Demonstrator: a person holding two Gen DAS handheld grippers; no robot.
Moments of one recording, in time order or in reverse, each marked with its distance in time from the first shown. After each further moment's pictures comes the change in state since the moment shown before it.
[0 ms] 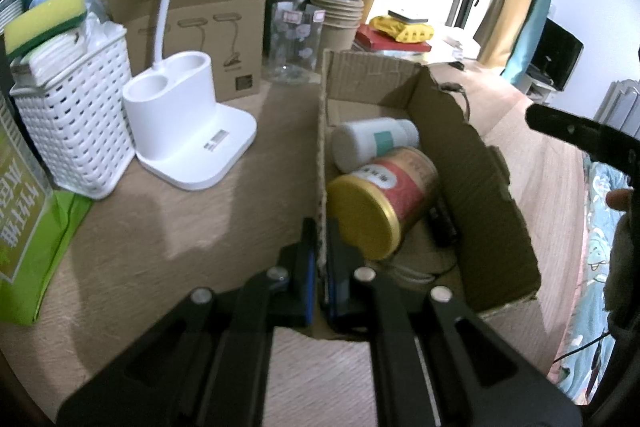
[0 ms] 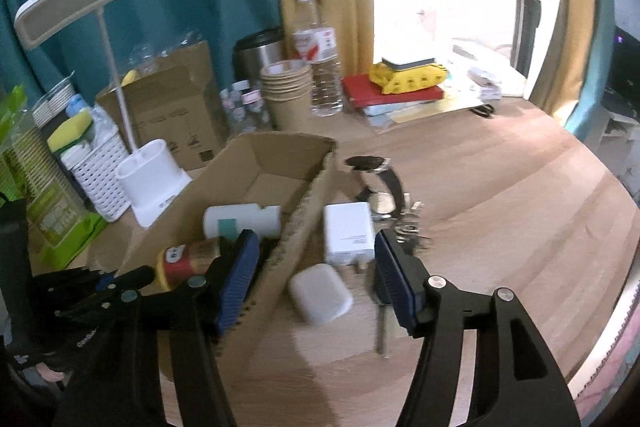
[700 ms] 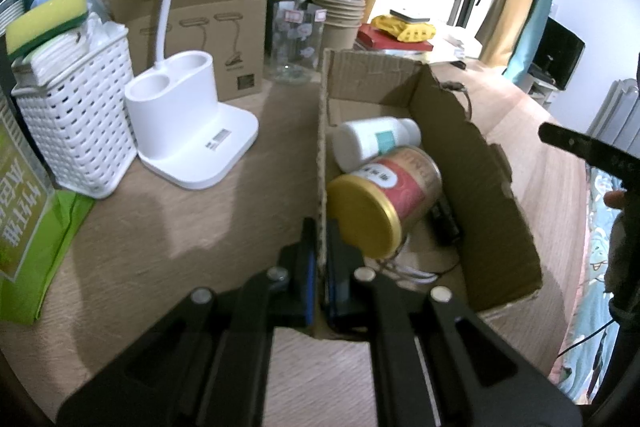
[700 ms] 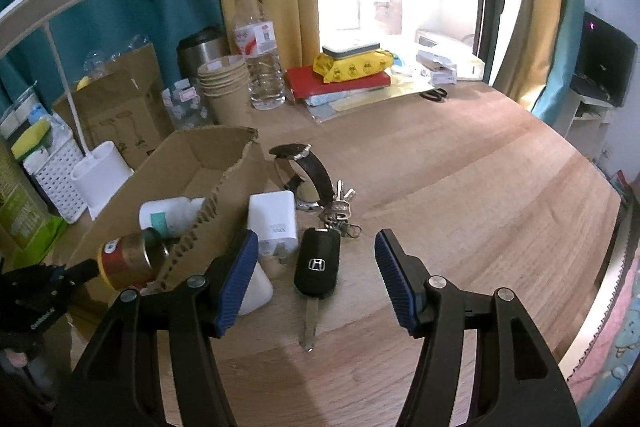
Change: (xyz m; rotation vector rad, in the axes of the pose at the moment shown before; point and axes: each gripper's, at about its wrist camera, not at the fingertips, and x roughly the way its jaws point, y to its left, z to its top) left arm -0.001 0.001 -0.001 -0.001 0.001 0.005; right arm 0.006 -0.046 -0.012 0.043 0.027 -0.093
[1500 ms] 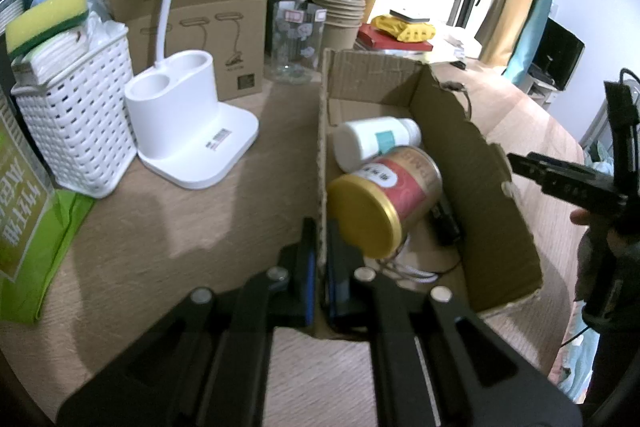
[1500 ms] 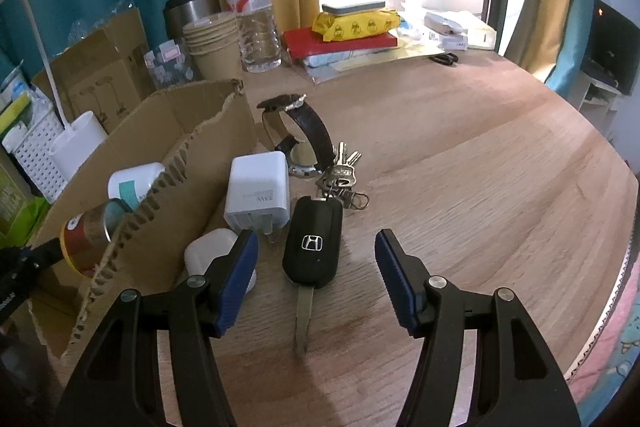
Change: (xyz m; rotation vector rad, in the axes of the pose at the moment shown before) left arm -0.001 0.000 0.000 -0.001 0.001 -0.001; right arm 0.048 -0.003 -0.017 -0.007 0.082 0.011
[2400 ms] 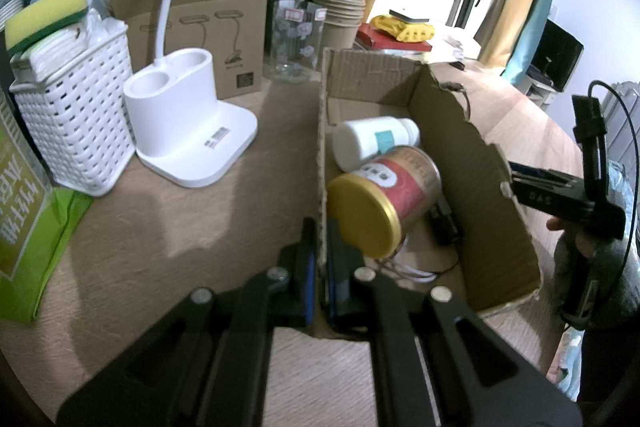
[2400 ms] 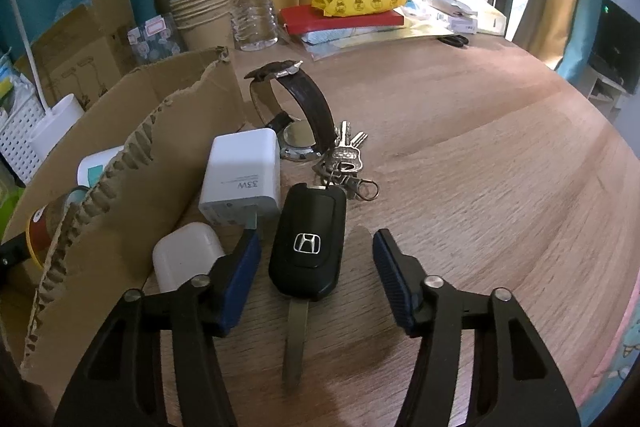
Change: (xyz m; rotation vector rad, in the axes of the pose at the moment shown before) left arm 0.000 0.000 0.000 -0.001 0.001 0.000; right arm 0.033 -0.002 0.000 -0.012 0.048 -0.010
